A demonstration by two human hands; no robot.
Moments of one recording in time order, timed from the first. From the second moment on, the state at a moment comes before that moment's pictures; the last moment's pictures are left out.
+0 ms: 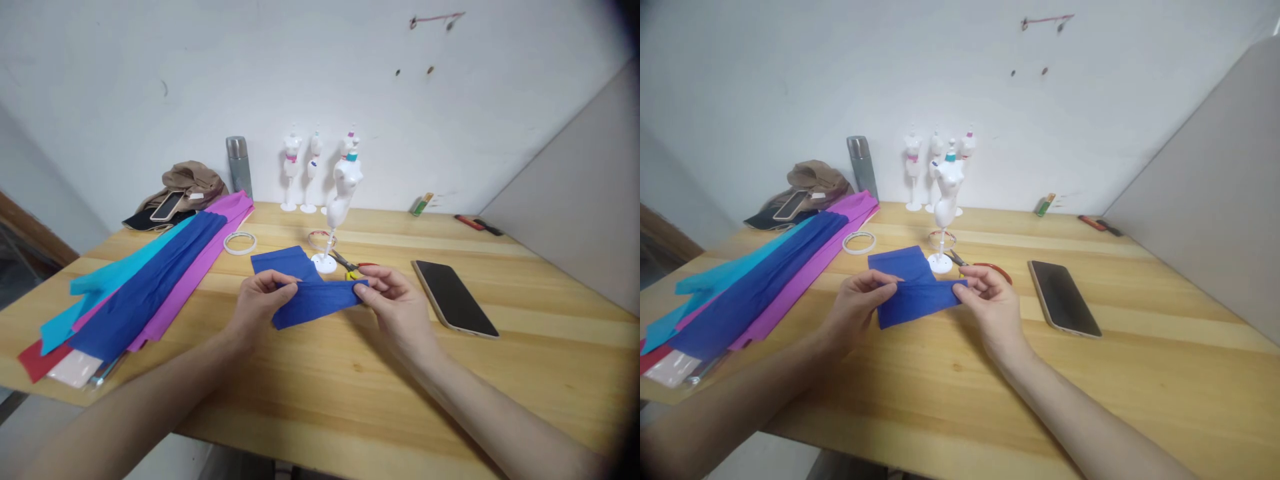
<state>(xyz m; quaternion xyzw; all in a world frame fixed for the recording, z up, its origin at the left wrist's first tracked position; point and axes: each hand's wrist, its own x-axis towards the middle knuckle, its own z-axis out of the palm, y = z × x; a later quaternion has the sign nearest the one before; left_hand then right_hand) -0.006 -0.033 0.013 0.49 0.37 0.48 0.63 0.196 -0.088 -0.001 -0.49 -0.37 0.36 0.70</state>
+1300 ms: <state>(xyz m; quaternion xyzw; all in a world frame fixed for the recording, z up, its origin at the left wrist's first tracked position) -0.011 -0.025 0.020 0.70 0.38 0.44 0.42 0.209 -0.087 0.005 -0.51 -0.47 0.32 0.65</state>
